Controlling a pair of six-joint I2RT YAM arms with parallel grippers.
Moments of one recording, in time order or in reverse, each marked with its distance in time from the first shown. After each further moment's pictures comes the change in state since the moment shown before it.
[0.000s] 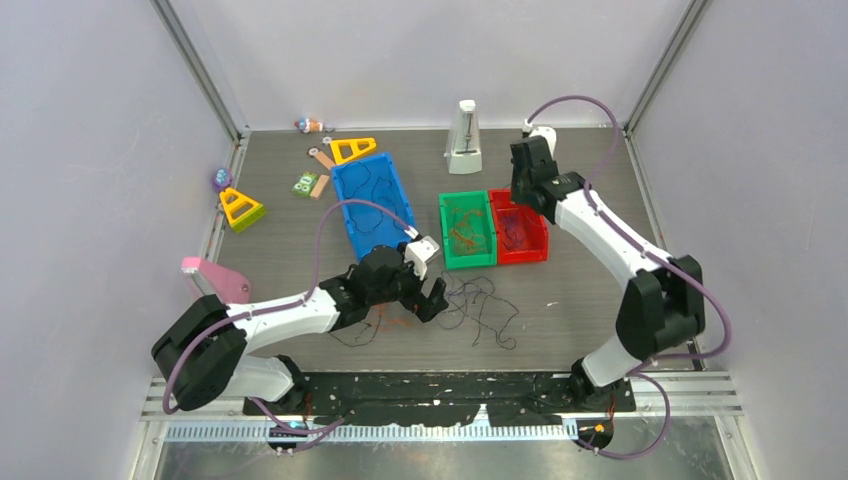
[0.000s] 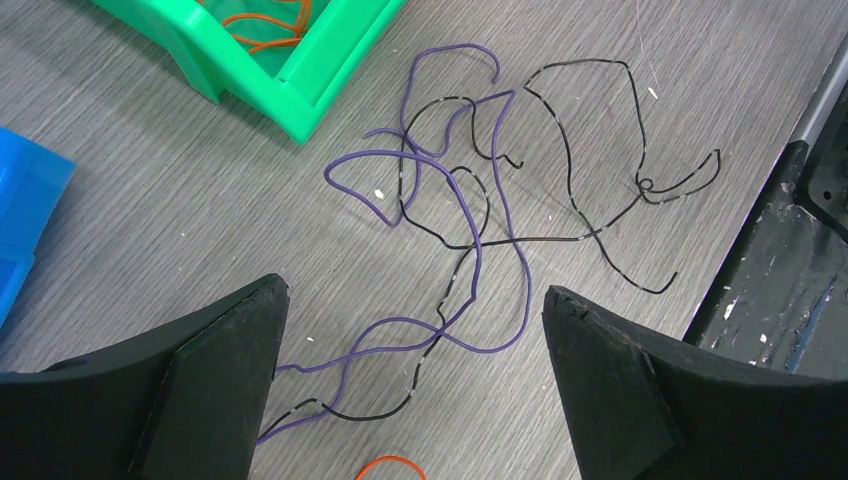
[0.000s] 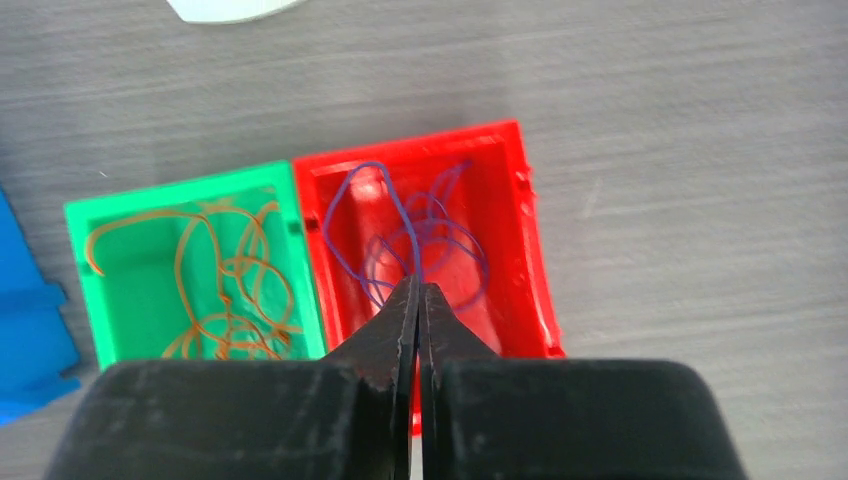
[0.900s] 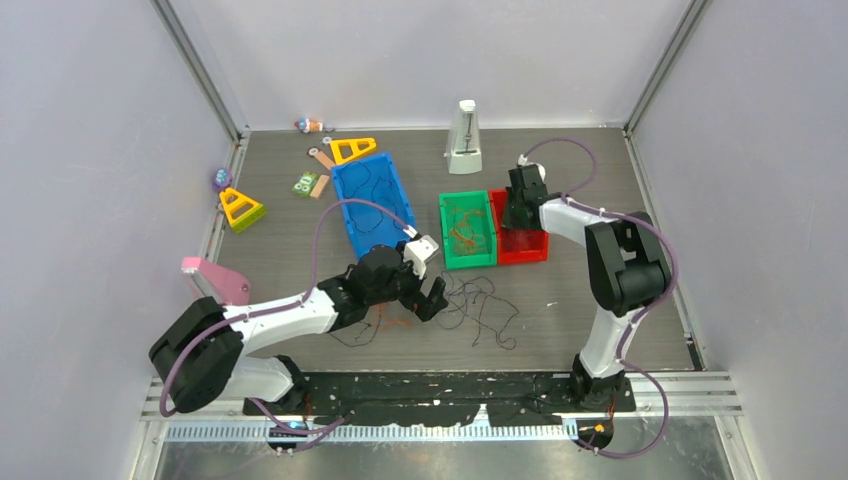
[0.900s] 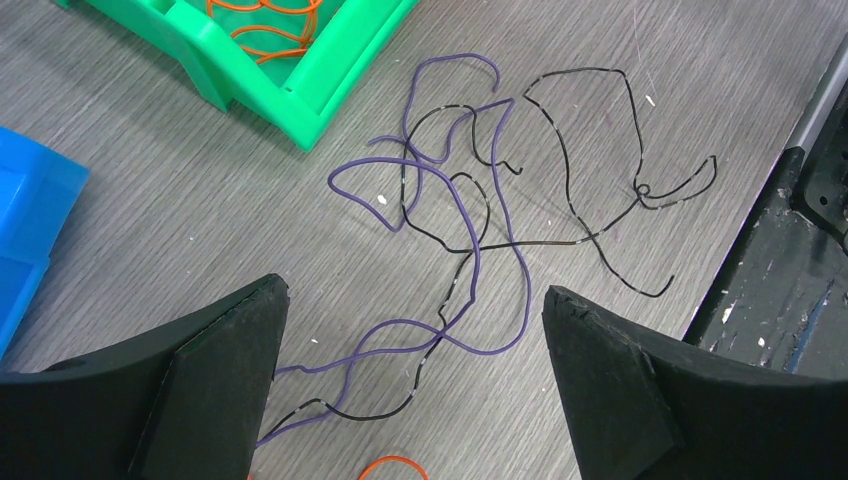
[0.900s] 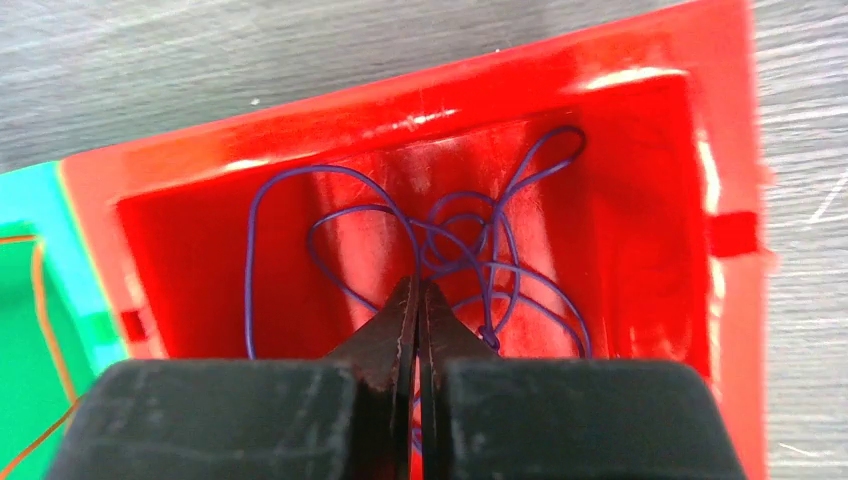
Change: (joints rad) left arm 0.000 -0.015 0.000 -0.002 -0.007 0.003; right arm -0.097 0.277 -0.164 0.326 -0.259 0.091
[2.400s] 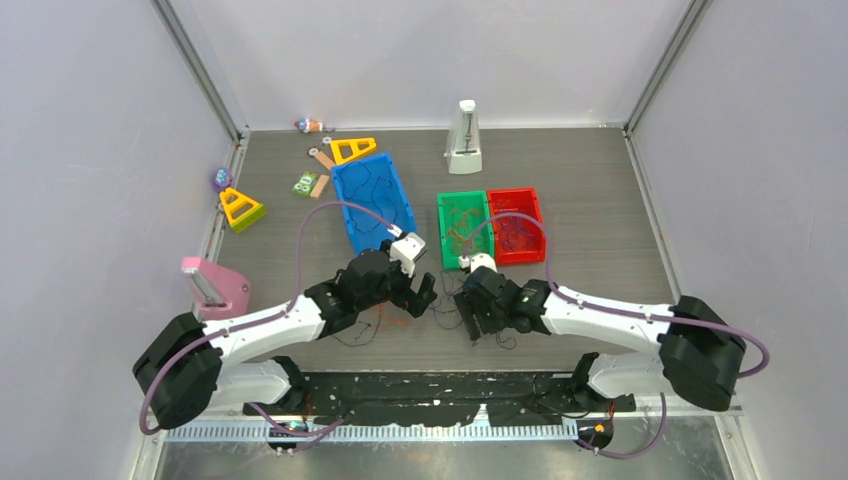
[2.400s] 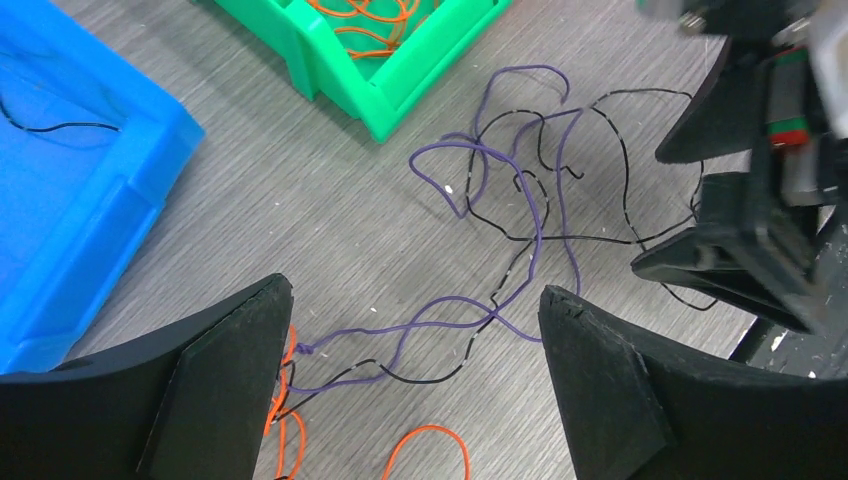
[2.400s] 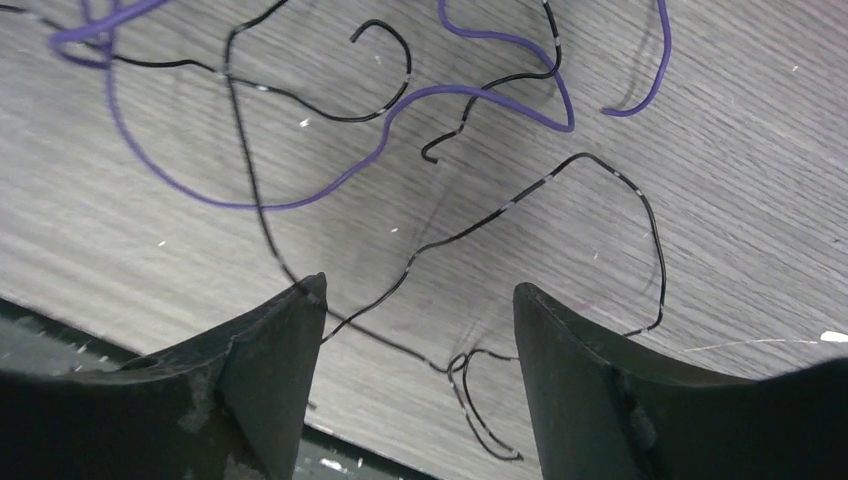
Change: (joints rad) left arm 0.000 -0.101 -0.035 -0.047 -0.137 -0.013; right arm 0.695 -0.575 -0.447 -0.323 0.064 0.054
